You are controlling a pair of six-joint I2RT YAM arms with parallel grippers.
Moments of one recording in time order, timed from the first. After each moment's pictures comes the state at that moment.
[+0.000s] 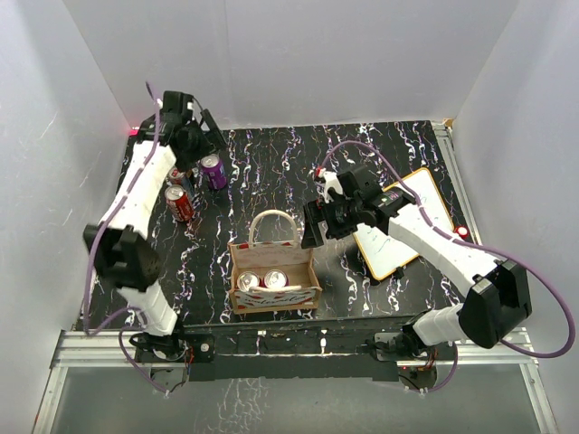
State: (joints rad) left arm -0.17 1.84 1.89 -0.93 -0.08 -0.60; right arm 0.56 1.37 1.15 -0.68 -0.42 0.22
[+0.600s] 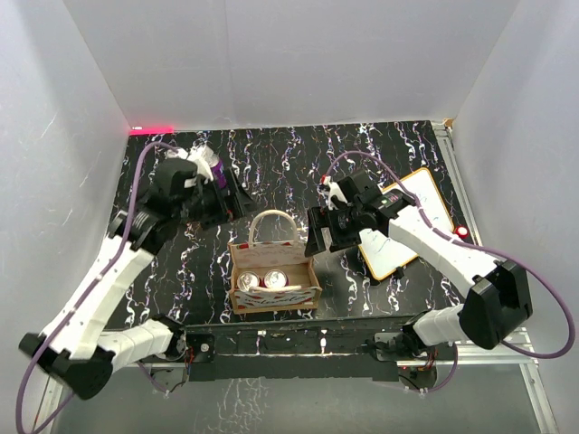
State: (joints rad) left arm -0.48 1.11 1.29 -0.82 0.20 -0.72; right arm 0.56 1.35 1.12 -0.77 -0.45 0.33
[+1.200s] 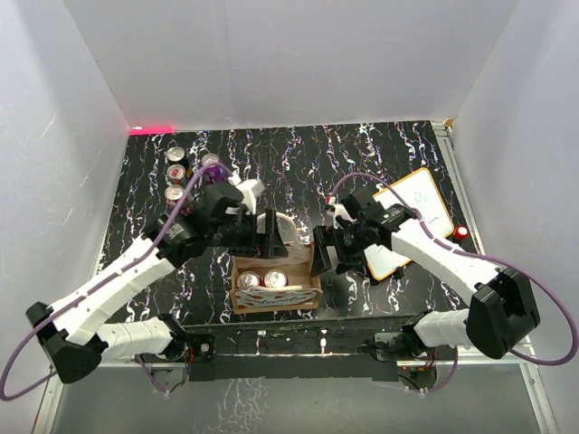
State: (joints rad) left arm -0.78 1.09 1.19 -0.83 0.23 -0.67; right arm 0.57 1.31 0.98 -0.80 -0.50 0.39
